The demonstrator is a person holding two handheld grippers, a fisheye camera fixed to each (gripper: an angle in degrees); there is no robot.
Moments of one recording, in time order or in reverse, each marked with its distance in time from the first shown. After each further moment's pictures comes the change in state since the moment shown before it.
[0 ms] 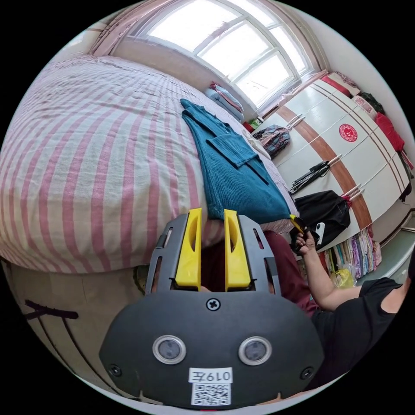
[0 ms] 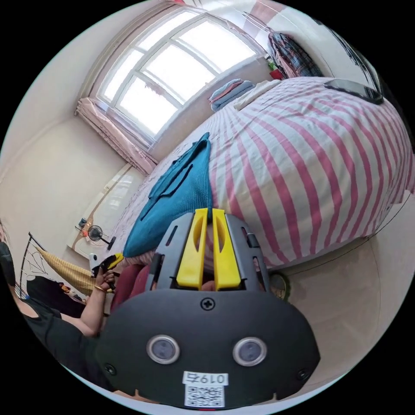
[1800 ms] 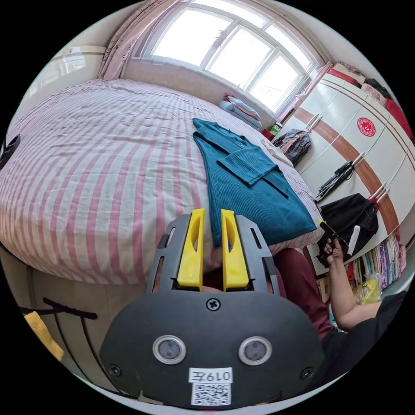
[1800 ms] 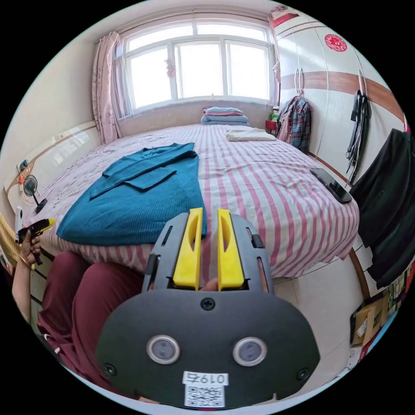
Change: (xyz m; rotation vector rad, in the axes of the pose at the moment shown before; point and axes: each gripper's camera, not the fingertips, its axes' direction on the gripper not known) left arm 0.094 -0.060 0.019 0.068 -0.215 0.013; right arm -0.220 -0.056 0.026 0.060 0.476 -0.312
